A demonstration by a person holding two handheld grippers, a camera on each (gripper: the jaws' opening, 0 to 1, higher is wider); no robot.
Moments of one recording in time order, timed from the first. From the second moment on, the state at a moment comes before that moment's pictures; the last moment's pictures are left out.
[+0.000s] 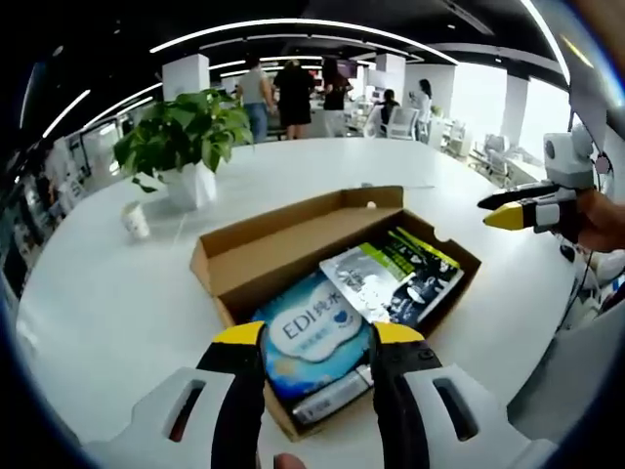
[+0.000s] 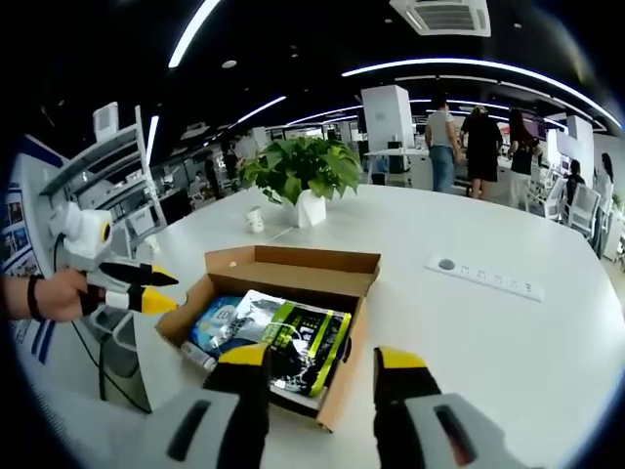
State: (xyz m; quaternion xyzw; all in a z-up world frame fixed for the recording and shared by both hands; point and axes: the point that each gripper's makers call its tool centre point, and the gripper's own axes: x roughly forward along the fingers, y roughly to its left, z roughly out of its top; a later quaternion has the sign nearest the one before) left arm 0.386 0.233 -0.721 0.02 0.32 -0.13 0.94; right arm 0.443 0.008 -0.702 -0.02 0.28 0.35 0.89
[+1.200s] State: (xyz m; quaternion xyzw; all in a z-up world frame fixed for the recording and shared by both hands) left arm 0.356 0.209 -0.732 -0.01 0.33 -0.15 0.93; right arm 0.414 0.014 -0.731 0.01 0.30 0.37 0.88
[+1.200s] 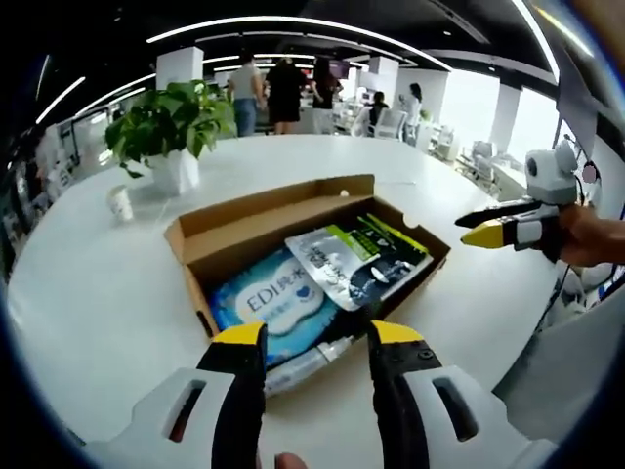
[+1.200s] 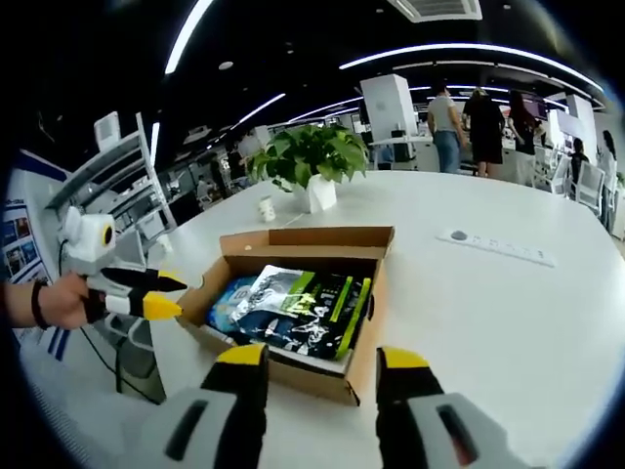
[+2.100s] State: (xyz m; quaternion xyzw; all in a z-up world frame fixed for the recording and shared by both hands) left arm 0.403 0.194 -0.758 -0.05 0.35 -0.18 0.92; right arm 0.388 0.003 -0.742 0.01 0.31 0.36 0.88
